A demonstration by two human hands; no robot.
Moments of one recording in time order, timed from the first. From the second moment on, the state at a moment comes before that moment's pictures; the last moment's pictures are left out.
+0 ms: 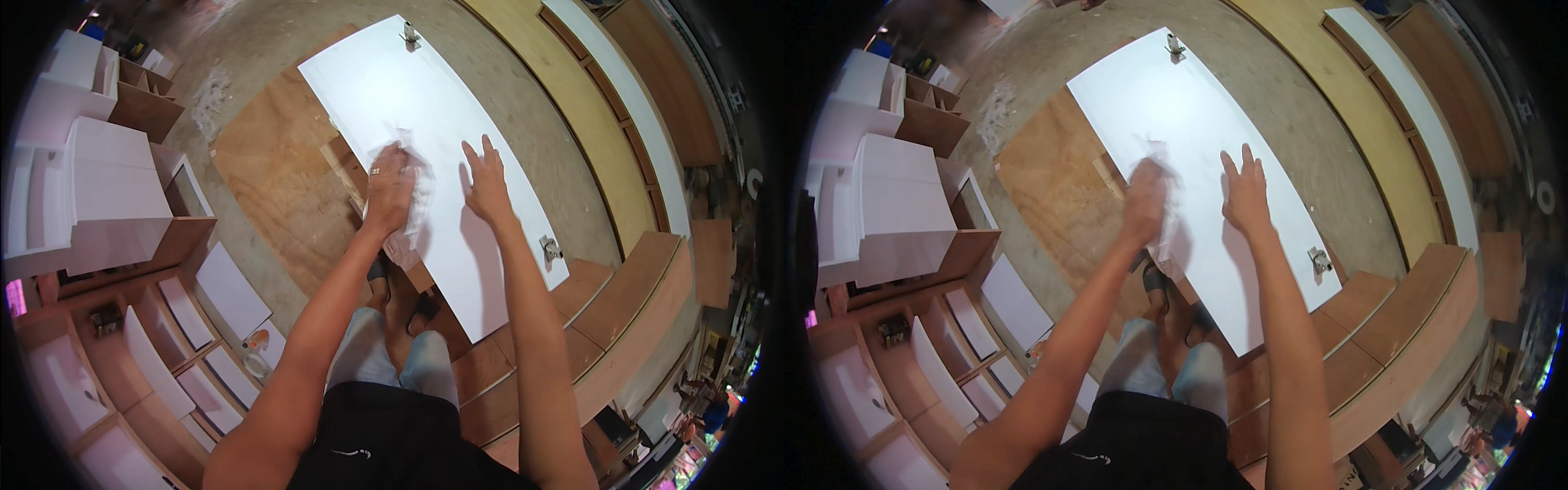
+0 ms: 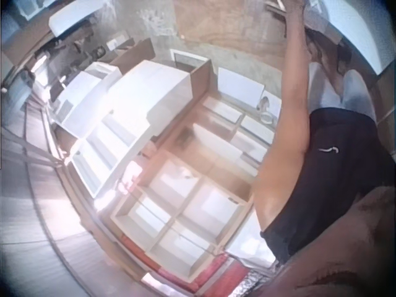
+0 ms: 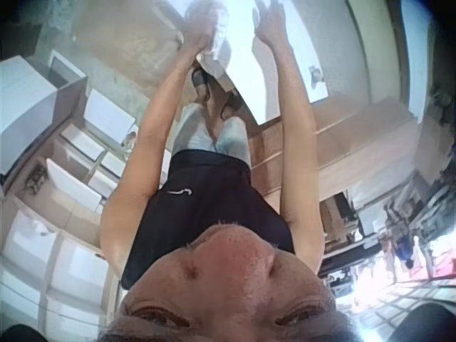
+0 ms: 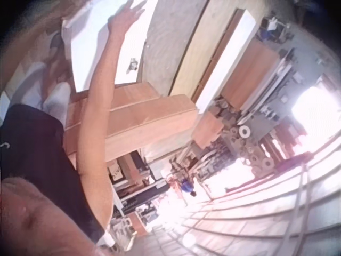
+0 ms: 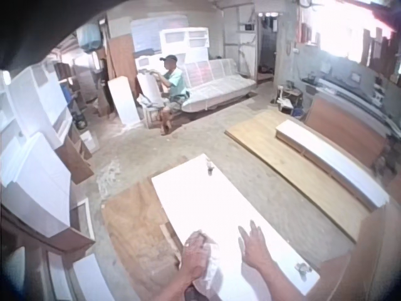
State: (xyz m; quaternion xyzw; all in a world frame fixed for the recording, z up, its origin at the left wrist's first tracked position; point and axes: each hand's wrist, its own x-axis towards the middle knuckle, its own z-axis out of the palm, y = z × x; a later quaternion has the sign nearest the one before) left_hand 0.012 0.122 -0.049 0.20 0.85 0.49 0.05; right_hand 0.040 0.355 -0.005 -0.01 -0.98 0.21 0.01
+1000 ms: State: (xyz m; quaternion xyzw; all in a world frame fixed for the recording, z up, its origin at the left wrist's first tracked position) left_hand -0.216 0.082 -0.056 0.03 0.99 0.10 -0.07; right_hand -0.062 0.322 0.034 -0.07 -0.93 0.06 -0.34
